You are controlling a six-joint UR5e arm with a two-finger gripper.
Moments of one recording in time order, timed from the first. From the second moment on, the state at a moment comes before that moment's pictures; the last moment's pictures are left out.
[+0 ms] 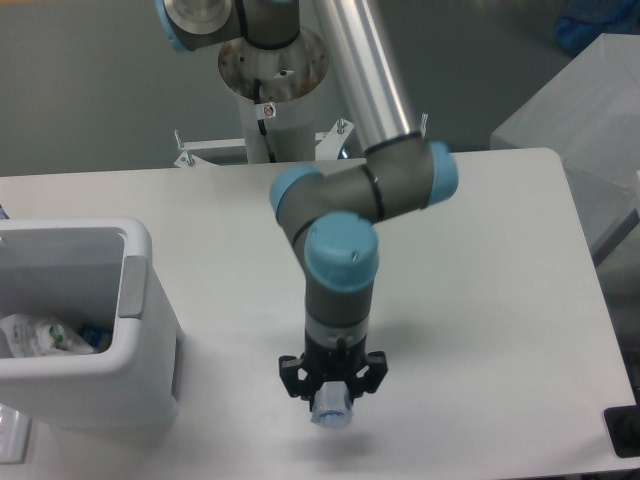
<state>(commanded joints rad) 2.43 -2.02 -1.35 -0.81 1.28 0.26</state>
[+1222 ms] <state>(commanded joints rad) 2.14 -1.82 -1.26 -0.59 1.06 0.14</state>
